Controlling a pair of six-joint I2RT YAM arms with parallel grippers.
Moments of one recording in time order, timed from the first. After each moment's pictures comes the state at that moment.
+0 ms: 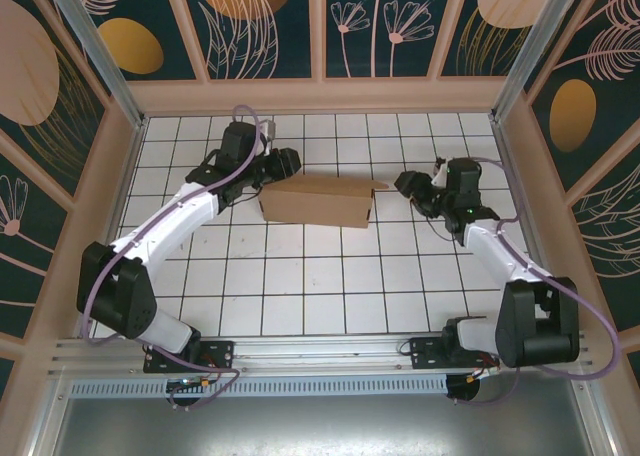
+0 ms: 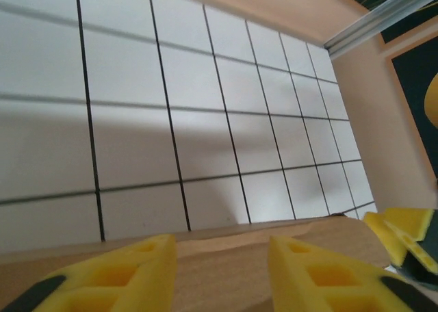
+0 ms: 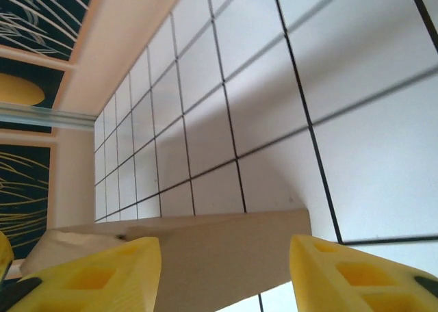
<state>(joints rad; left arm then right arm) -0.46 1.51 1.23 -0.29 0.24 -0.64 0.11 1.26 0.77 -0.09 -0.47 0.77</state>
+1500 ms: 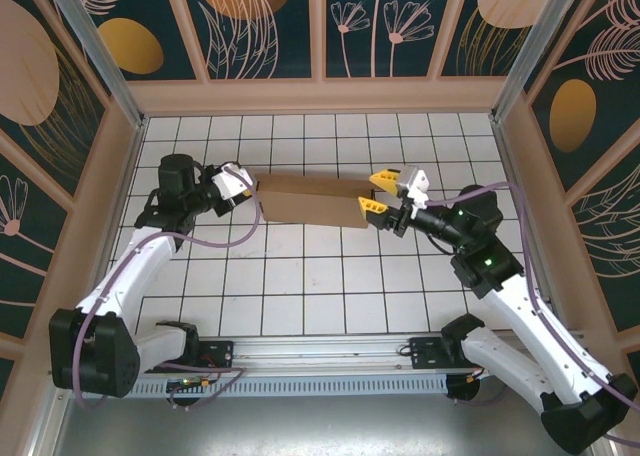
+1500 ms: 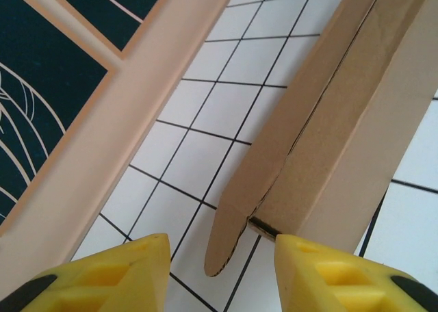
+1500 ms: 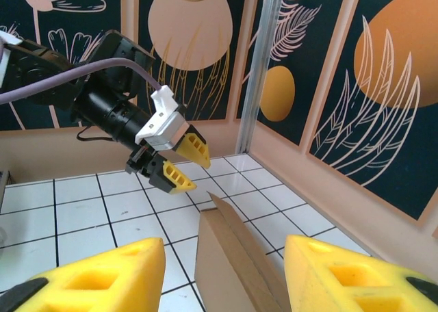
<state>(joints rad) -0.16 1.19 0.83 -0.15 0.50 0.86 0.52 0.75 0.77 0.02 -0.58 -0.16</state>
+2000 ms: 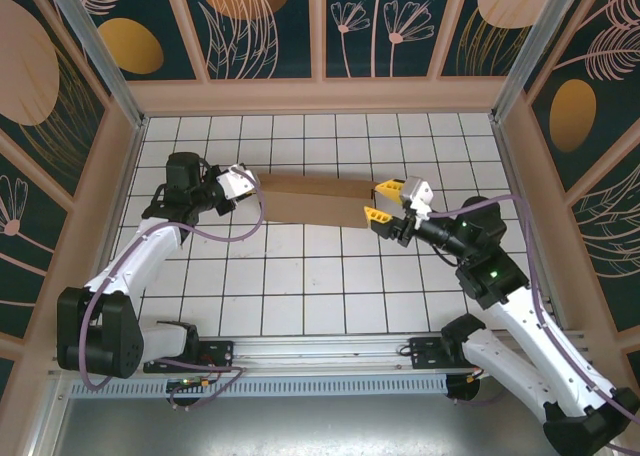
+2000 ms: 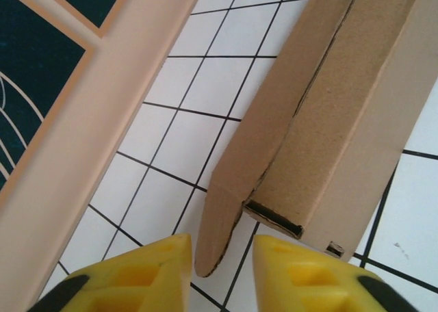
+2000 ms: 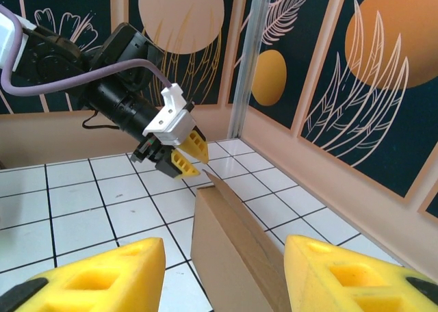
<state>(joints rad) -0.16 1.28 0.84 -0.13 0.47 0.92 0.53 0.69 0.72 -0.04 -0.53 -0.19</state>
